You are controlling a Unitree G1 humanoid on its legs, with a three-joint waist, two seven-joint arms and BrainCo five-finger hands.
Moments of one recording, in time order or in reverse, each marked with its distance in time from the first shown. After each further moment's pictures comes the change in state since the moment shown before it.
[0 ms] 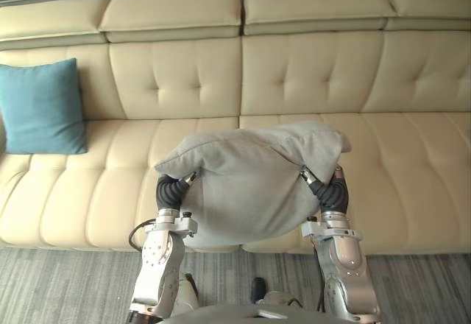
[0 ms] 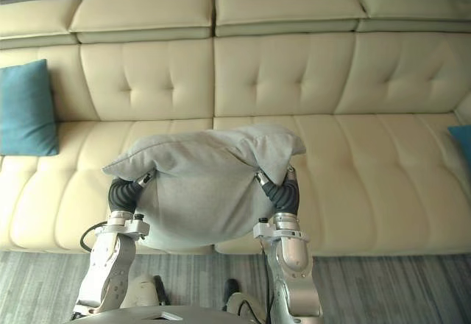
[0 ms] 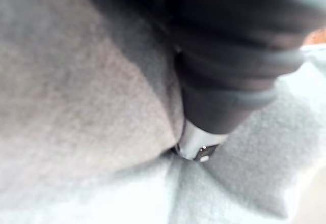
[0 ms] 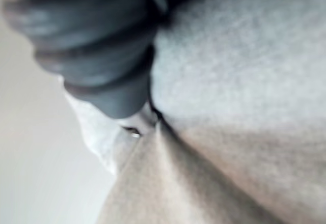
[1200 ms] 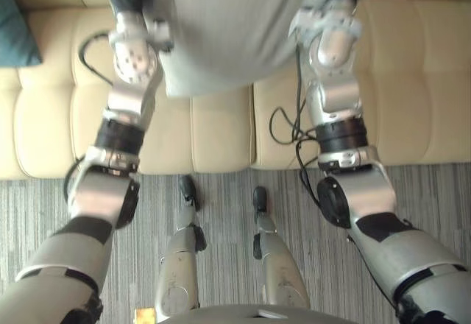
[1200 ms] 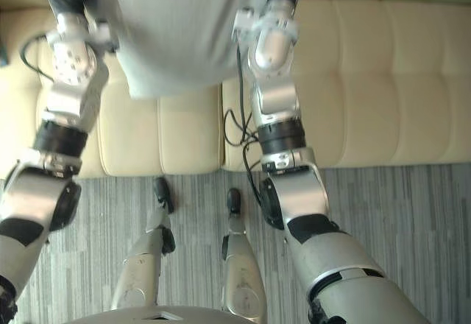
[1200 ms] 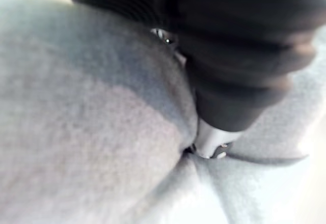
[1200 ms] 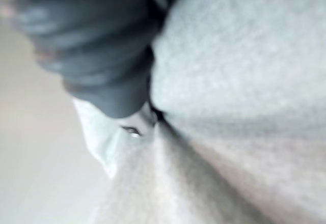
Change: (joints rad) left arm -1.471 0.400 0.084 0.774 0.090 -0.009 0.336; right arm -1.553 -0.116 -0.129 0.798 -0.143 0.013 -0.383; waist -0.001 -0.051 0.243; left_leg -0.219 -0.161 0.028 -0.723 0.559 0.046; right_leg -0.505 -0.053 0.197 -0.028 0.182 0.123
